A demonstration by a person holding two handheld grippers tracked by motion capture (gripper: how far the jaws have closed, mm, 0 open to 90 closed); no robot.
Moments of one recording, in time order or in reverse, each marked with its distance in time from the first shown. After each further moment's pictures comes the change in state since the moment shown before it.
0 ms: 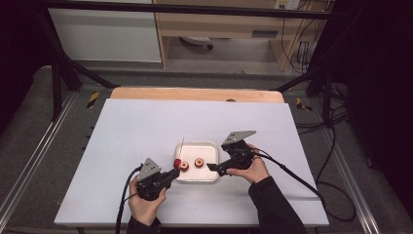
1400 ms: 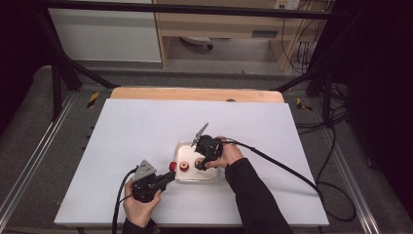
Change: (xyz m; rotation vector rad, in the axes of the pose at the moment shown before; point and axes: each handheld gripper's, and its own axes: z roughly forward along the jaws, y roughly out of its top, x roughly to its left) left arm 0.011 -0.008 -0.007 0.038 0.003 -0.028; right arm 0.006 0.044 0.084 0.461 0.053 -0.248
